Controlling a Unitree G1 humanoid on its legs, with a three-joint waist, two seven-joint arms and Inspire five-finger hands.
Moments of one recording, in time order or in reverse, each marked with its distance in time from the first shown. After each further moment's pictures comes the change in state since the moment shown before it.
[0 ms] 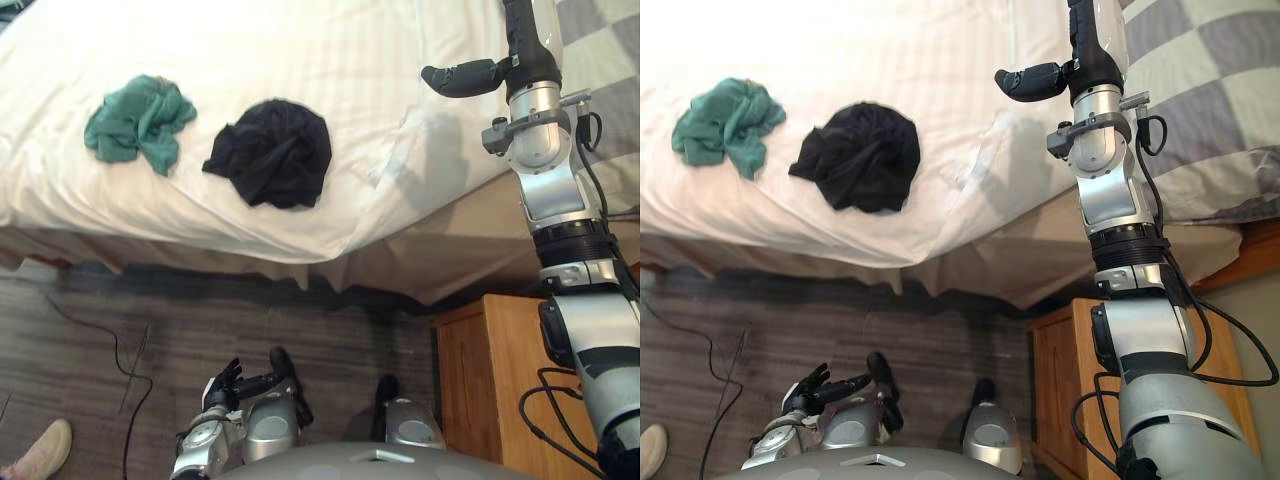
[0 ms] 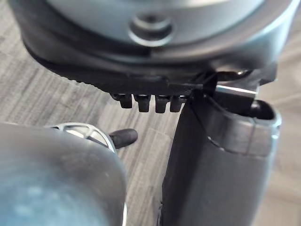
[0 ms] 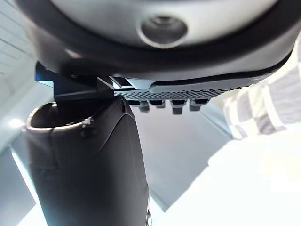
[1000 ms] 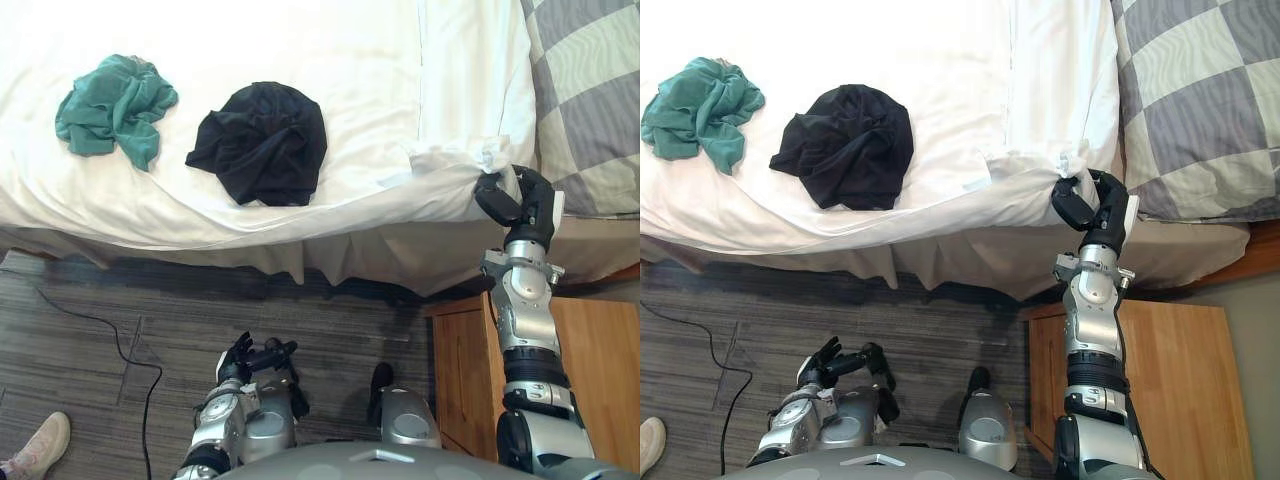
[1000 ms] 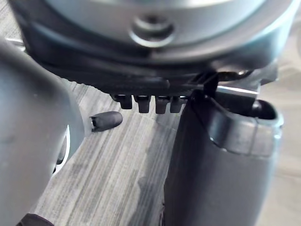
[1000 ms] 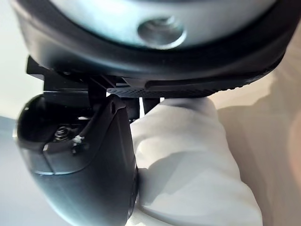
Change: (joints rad) left arm -0.092 -0.069 0.025 0.007 0.046 -0.015 0.033; right arm 0.664 0.332 -0.433 -0.193 0.292 -0.068 -0.050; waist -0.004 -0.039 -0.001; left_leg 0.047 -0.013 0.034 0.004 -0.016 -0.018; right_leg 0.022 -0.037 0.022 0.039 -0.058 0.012
